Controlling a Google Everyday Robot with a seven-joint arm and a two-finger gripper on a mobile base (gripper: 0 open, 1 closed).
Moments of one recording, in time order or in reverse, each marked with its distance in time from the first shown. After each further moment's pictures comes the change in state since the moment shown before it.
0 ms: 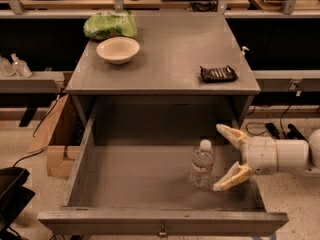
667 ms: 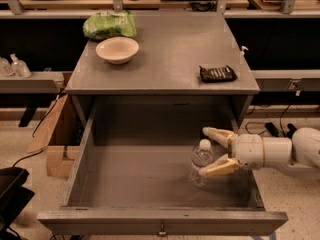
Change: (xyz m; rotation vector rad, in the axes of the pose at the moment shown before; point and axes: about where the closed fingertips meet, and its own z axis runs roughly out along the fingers) arm 0.013 -0.018 0.030 -0.028 -0.070 0.026
